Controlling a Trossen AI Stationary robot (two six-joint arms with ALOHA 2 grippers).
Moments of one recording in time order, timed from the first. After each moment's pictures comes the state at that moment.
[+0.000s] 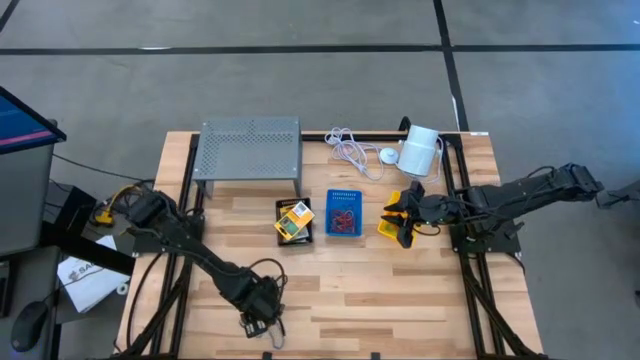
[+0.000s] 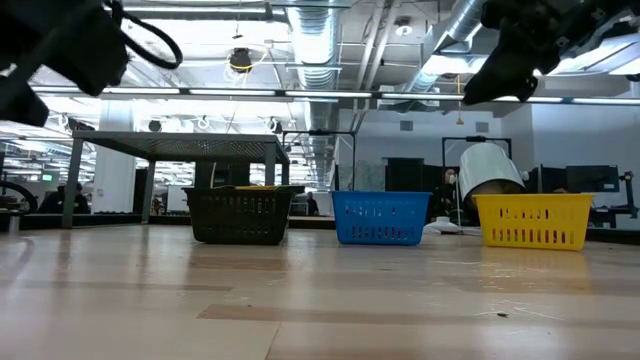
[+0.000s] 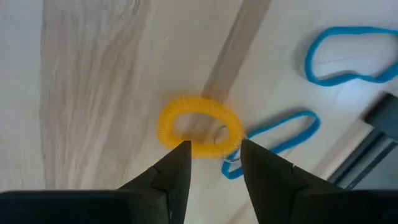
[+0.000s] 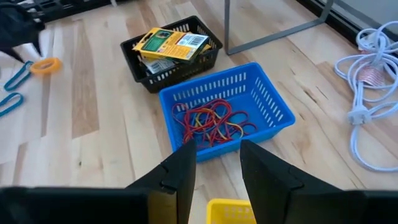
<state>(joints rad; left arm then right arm) -0.66 1.82 1.18 -0.85 0.17 -1.04 0.22 0.90 0.65 -0.41 0.39 0.42</state>
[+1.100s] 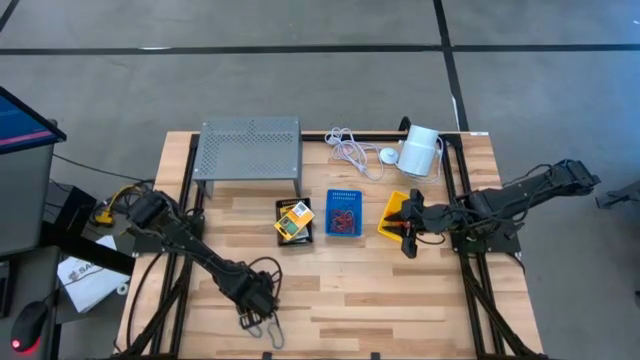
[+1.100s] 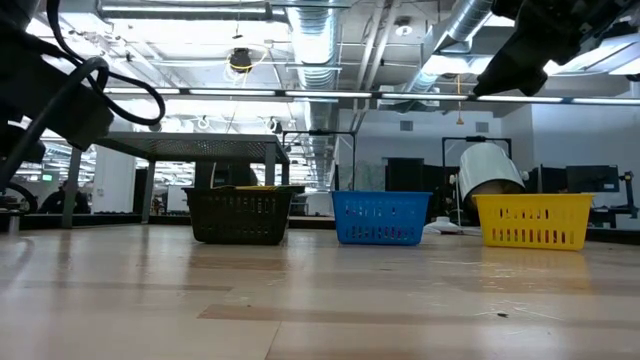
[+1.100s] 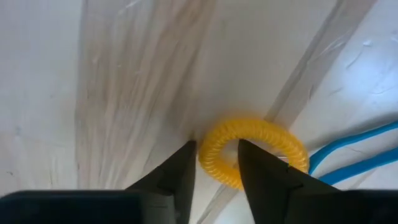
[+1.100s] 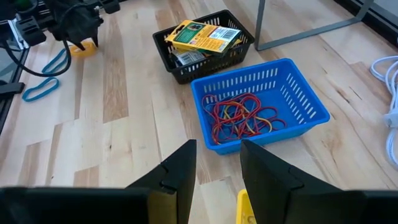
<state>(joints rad) -0.65 1.84 1.04 -0.78 0.13 -1.01 0.32 0.90 0.65 -0.41 0.40 0.45</state>
